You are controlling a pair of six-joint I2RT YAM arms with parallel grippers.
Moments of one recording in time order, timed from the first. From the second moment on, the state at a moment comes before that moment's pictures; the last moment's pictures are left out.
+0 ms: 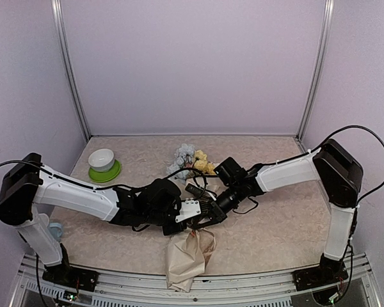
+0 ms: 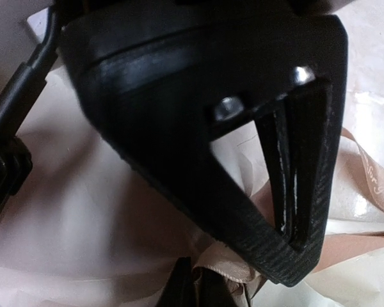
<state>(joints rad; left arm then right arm) -1.10 1.68 0.90 0.00 -0.11 0.46 0.82 1.94 1.14 -0.20 -1.01 0.03</state>
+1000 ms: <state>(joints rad) -1.16 1.57 0.72 0.23 -0.24 0.48 0.80 1.94 1.22 -0.28 -0.91 0.01</state>
